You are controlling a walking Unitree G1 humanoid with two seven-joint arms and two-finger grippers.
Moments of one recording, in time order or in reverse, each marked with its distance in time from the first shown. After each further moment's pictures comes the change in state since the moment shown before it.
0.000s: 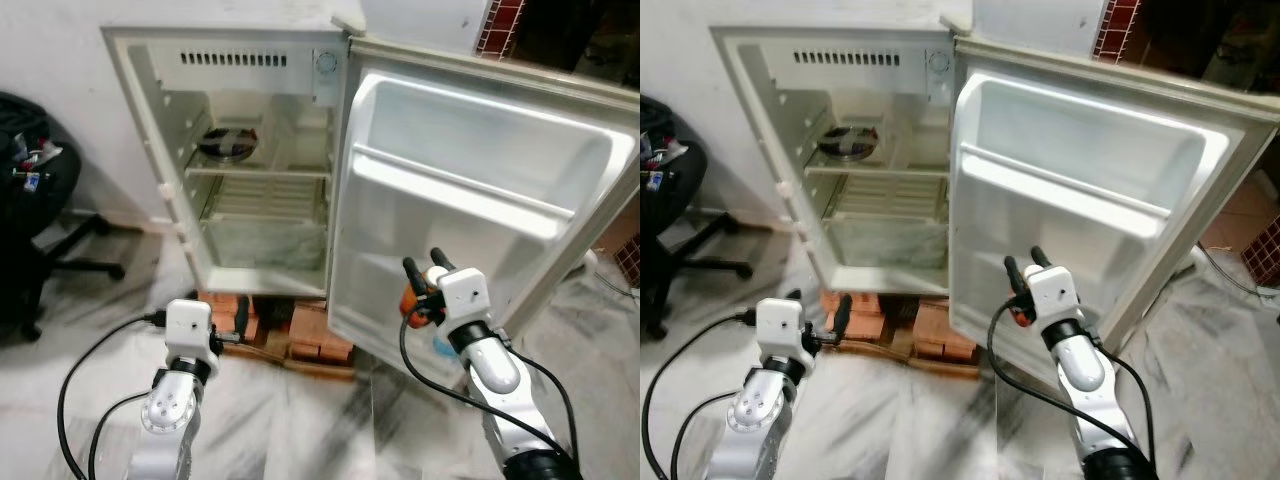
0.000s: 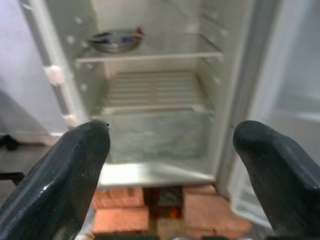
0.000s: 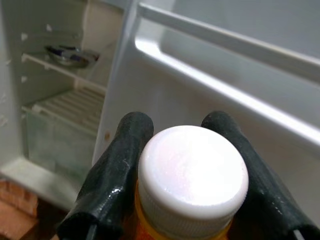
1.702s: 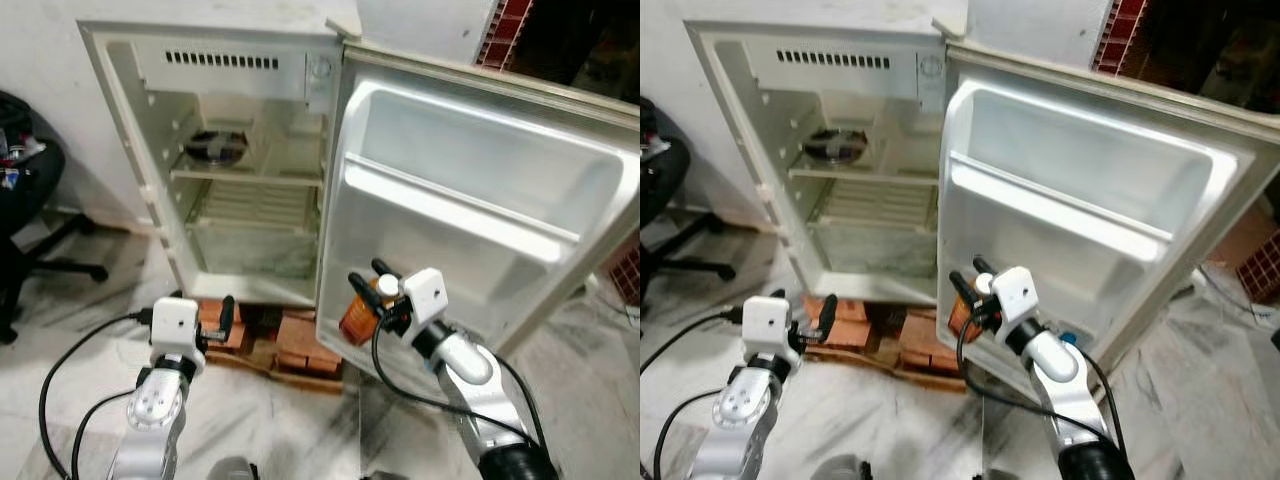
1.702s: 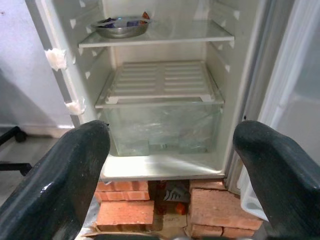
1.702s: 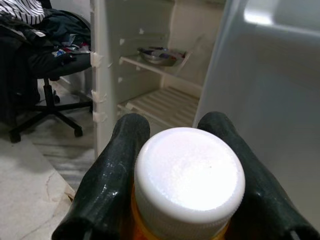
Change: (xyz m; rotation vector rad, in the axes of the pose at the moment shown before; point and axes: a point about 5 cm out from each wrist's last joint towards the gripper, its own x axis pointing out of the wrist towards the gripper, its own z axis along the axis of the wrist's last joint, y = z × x) left arm 0.003 0.005 0.002 0.028 0.012 0.013; right arm 0.006 0.037 0.002 0.178 0.006 0.319
